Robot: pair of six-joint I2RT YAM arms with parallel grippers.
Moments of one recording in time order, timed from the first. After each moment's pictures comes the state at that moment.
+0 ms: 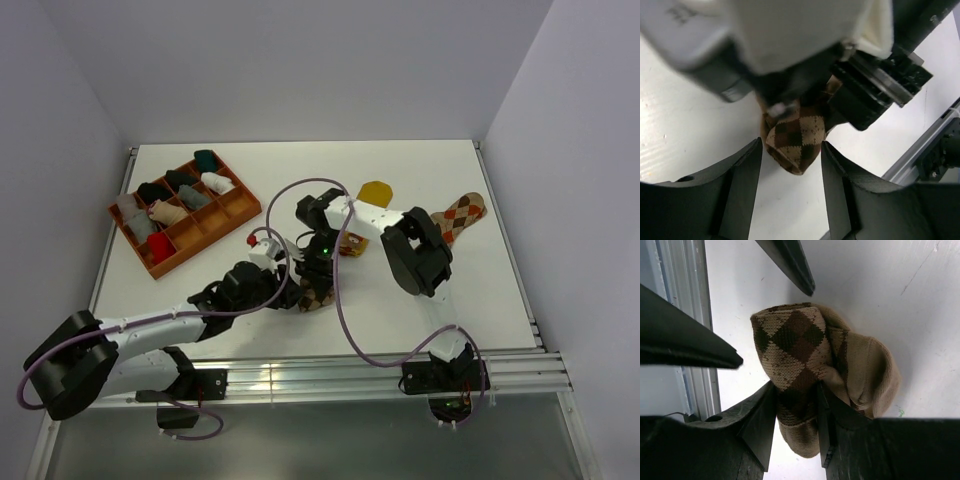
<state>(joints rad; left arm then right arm) -0.84 1.15 0.37 0.29 -0.01 -0.67 0.71 2.15 1.63 -1.22 -0.67 -0.94</state>
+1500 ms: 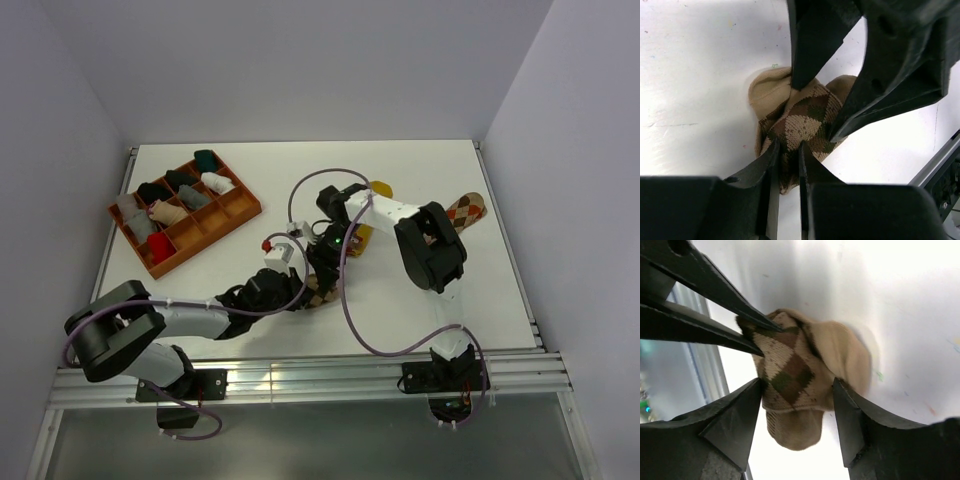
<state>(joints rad) -0.96 1.42 0.39 0.55 -0.16 -0.75 0.59 2.12 1.56 -1.10 -0.77 -0.71</state>
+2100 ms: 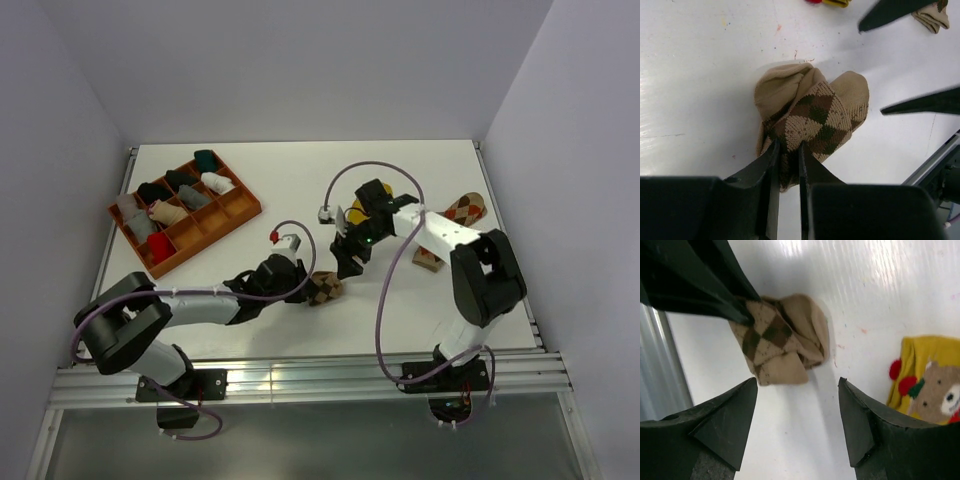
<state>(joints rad) -0.93 1.49 0.54 0.36 -0.10 -0.81 0.45 1.73 1.21 -0.73 -0.71 -0.64</state>
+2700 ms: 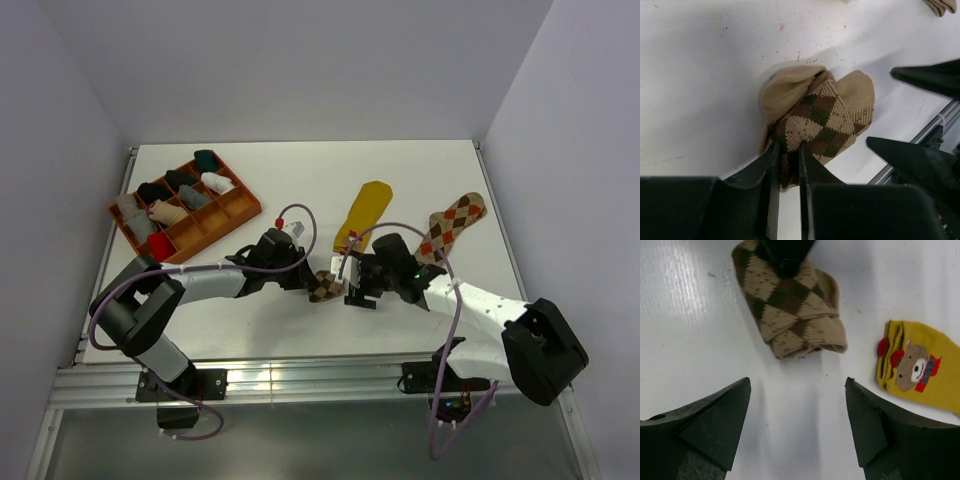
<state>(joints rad) -0.76 1.60 0.72 0.14 0.22 -0.78 0.58 1.21 0.56 -0.18 -0.44 -0.79</state>
